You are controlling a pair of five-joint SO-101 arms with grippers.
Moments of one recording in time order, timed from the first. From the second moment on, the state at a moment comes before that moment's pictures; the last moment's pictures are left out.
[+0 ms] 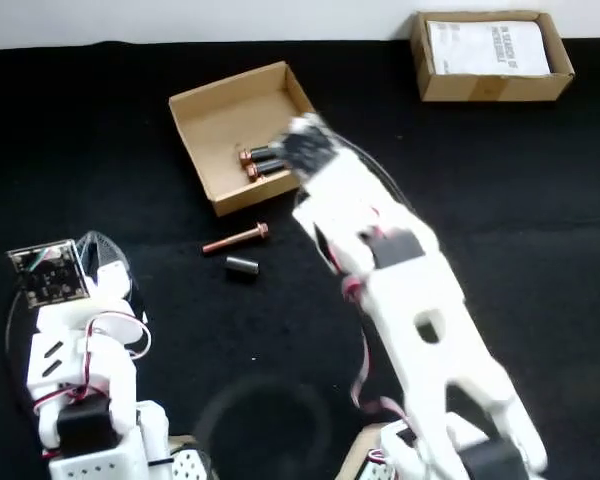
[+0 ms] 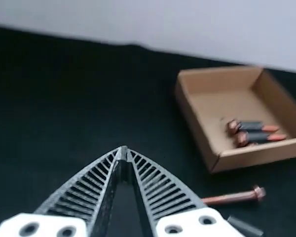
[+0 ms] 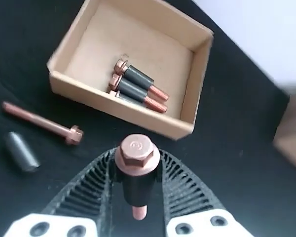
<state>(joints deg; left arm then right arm) -19.1 -103.3 82.6 46.8 5.4 -27.5 -20.6 28.6 36.8 34.3</state>
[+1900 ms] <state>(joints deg) -23.6 -103.2 96.3 36.2 32.1 -33.9 42.2 -79.8 100.2 31.7</state>
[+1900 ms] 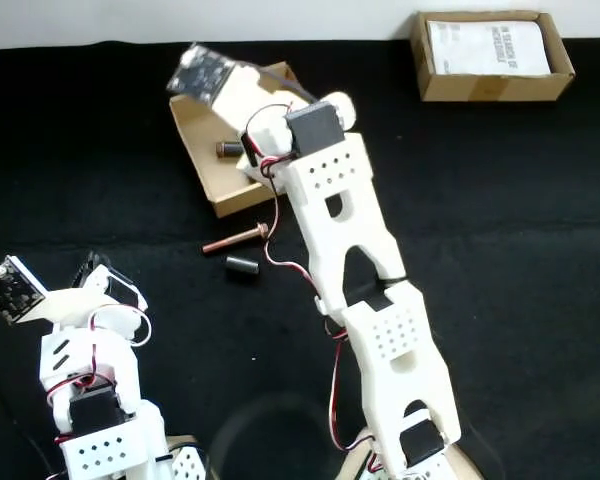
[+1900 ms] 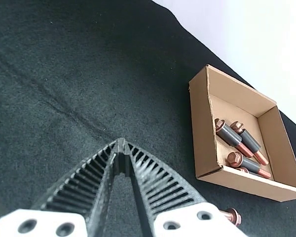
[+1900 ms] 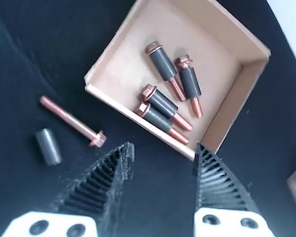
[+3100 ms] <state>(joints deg) -23.6 -103.2 96.3 36.2 32.1 -50.5 14.8 -3.0 75.4 27.9</state>
